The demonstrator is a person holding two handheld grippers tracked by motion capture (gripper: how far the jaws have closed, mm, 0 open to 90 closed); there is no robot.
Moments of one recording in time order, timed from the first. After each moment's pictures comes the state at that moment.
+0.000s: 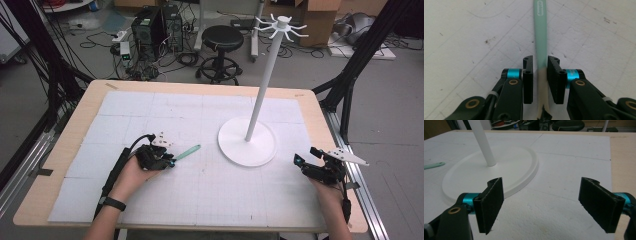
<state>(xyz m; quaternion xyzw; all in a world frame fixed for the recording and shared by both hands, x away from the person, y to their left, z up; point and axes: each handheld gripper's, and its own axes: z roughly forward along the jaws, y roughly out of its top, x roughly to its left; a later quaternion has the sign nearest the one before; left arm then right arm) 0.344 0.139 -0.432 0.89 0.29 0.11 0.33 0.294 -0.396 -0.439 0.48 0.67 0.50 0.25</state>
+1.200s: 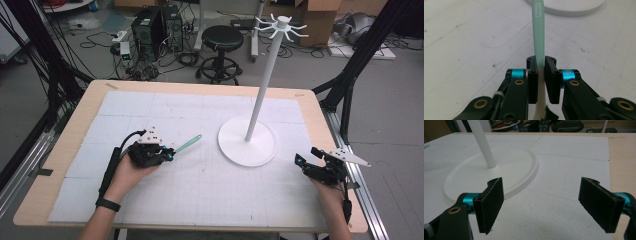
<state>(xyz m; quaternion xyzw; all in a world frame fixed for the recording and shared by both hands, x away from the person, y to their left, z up) 0.335 0.155 -0.403 0.85 0.27 0.12 0.43 0.292 -0.397 -0.437 0.48 0.67 0.51 0.25</state>
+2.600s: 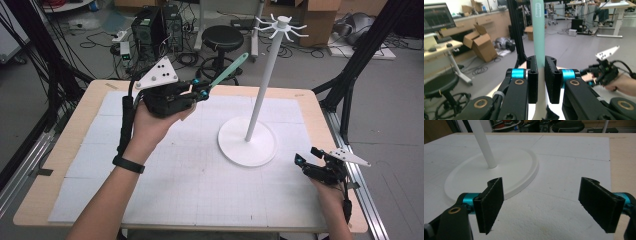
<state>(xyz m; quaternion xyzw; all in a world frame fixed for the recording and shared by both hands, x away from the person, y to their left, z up) 0.334 0.075 -0.207 0.73 0.16 0.22 0.63 0.293 -0.398 -0.437 0.48 0.67 0.51 0.24</state>
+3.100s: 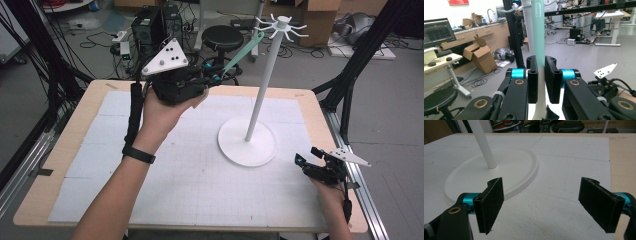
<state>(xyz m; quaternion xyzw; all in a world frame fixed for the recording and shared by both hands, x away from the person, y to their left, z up) 0.337 0.055 -0.180 0.71 0.14 0.23 0.65 0.293 -0.399 -0.437 0.48 0.67 0.51 0.25</state>
